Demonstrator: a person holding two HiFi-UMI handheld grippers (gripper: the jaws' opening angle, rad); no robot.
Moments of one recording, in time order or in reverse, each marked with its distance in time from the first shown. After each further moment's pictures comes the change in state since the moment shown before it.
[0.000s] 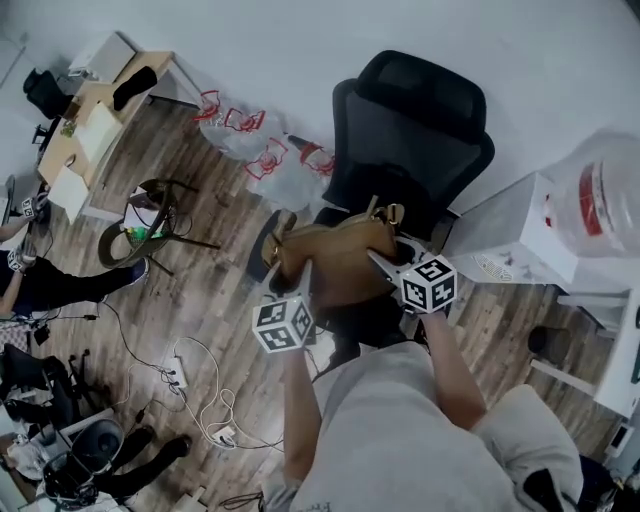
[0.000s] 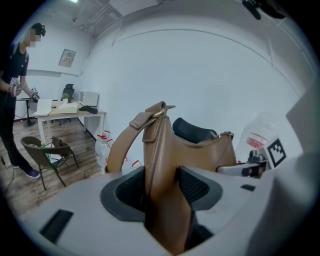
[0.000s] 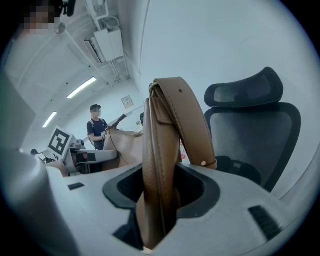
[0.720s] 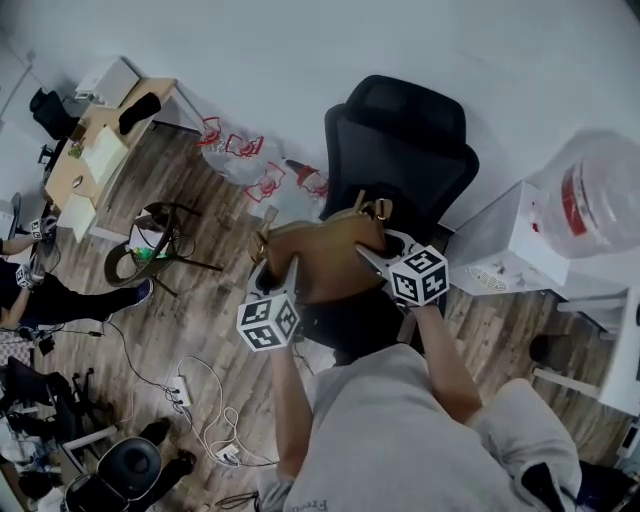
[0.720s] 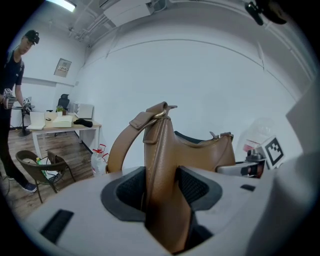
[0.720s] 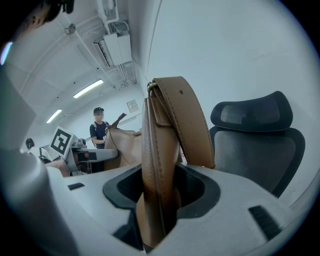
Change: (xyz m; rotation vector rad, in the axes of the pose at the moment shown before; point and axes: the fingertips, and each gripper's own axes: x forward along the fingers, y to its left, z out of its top) left arm -0.016 -0.016 0.071 0.058 -0.107 -0.030; right arm -0.018 0.013 0.069 -0.078 -0.069 0.017
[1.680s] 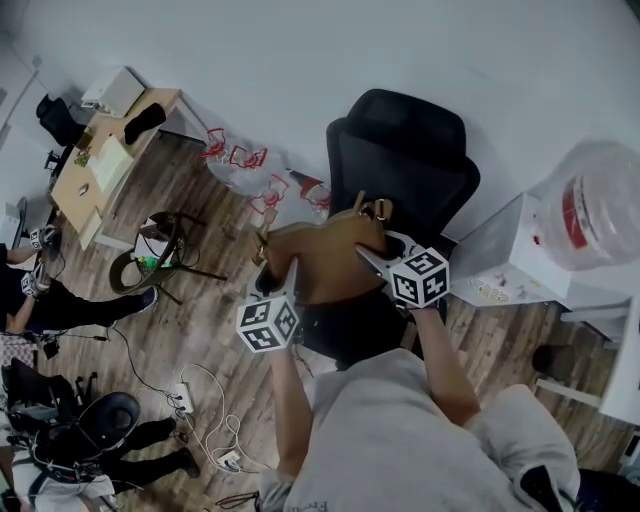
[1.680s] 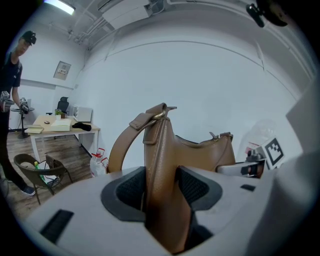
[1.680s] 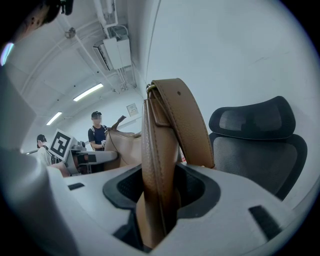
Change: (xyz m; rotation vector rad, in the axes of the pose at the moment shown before) left arm 0.020 -0.008 0.026 0.014 -0.030 0.006; right arm 0.002 -0.021 0.029 0.006 -0.041 0.005
